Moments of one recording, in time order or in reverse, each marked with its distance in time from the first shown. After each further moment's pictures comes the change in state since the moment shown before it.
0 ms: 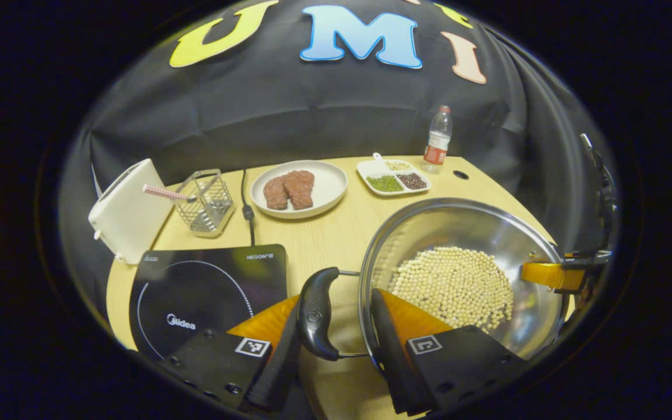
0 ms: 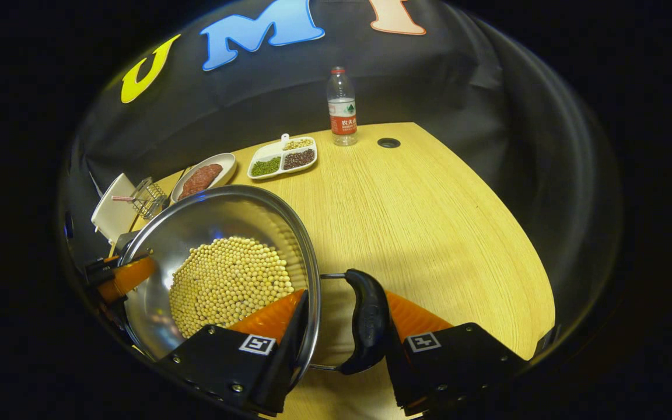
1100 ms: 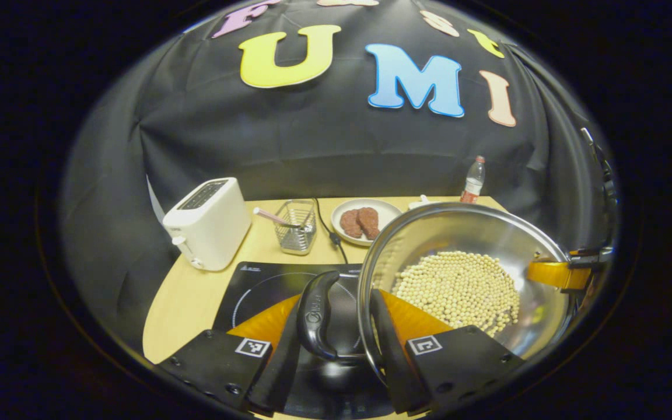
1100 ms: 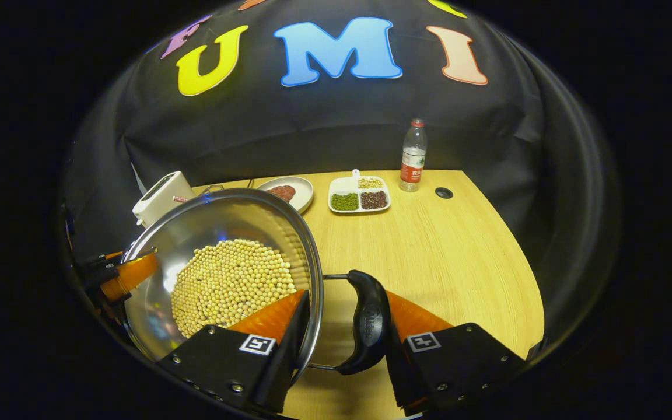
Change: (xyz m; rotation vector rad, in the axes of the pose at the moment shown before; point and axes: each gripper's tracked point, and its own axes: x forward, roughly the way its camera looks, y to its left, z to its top) left arm -0.132 0.127 0.019 -0.098 -0.136 0.152; right arm -0.078 0.133 0.042 -0.132 -0.112 0.117
